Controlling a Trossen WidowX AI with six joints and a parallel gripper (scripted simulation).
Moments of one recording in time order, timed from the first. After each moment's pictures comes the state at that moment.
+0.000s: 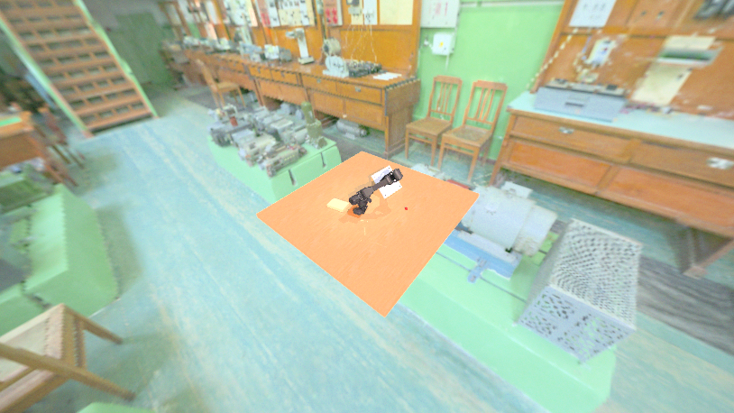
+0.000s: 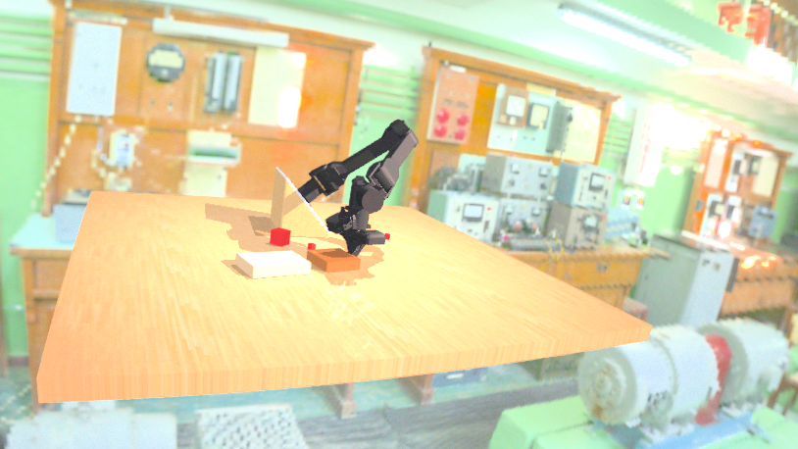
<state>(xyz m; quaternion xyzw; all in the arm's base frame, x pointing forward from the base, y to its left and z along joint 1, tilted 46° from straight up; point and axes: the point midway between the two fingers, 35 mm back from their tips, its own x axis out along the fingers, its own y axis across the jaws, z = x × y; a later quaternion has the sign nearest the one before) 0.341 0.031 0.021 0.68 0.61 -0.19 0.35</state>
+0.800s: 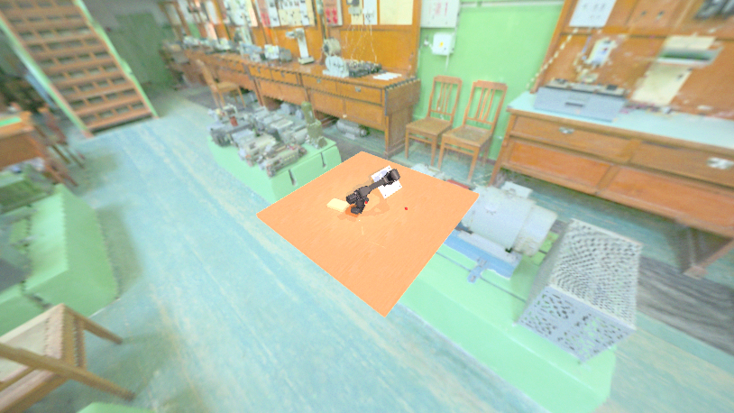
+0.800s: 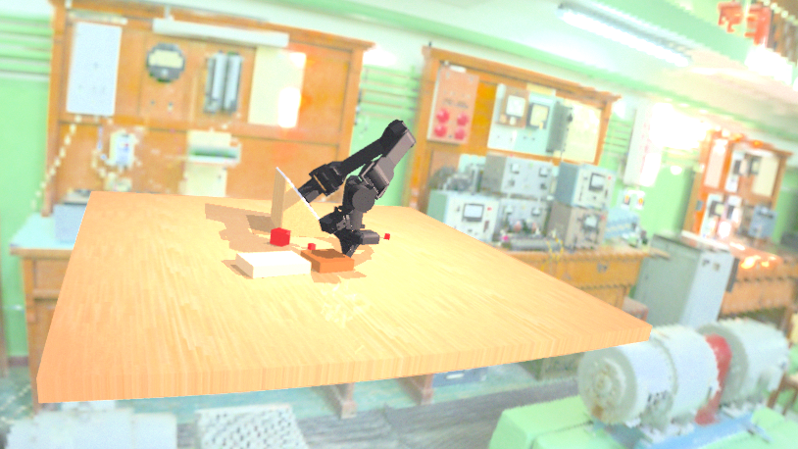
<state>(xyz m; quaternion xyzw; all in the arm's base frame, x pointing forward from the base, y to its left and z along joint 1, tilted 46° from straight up) 0.346 0.015 0.008 0.68 0.61 -0.19 0.36</state>
